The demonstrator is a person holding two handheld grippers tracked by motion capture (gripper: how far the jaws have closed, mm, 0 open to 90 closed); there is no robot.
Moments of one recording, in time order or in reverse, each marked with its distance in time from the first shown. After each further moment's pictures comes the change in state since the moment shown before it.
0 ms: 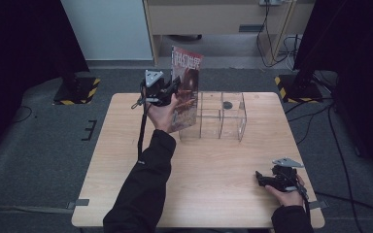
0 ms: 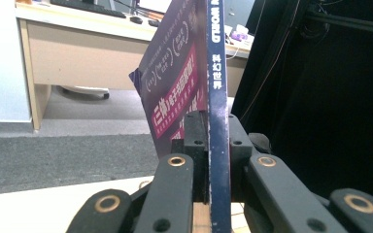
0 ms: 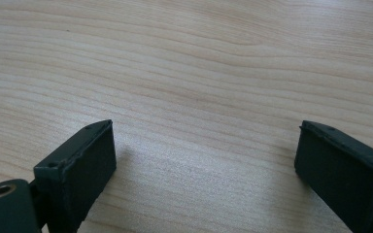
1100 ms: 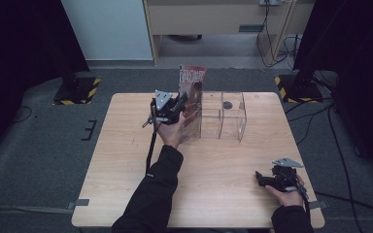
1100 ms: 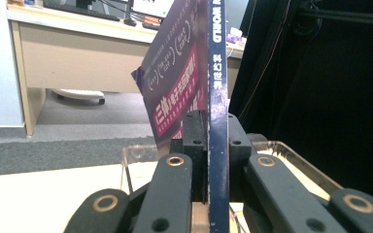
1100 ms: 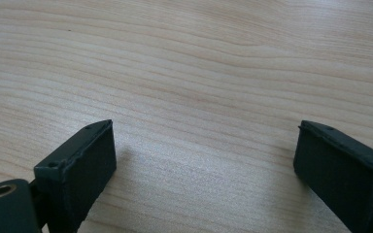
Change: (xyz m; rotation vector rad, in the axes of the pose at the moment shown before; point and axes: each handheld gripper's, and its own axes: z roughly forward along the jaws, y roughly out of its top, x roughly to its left) left arm -0.010 -0.066 0.003 -0.036 -0.019 0.036; right arm 0.001 0.000 0.000 0.000 -0.002 0.001
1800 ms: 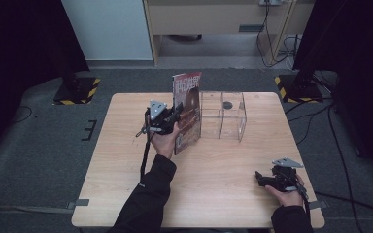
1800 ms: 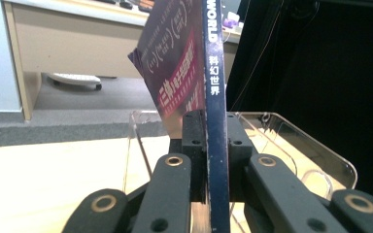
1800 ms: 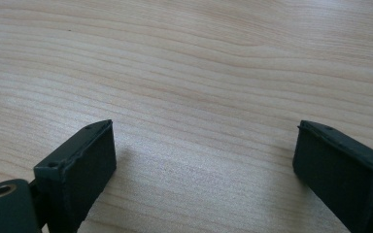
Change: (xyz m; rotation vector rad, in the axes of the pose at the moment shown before) left arm 0.008 -0.014 -0.029 0.055 -0.017 -0.012; right arm 0.000 0.000 0.000 -0.001 -0.002 -0.001
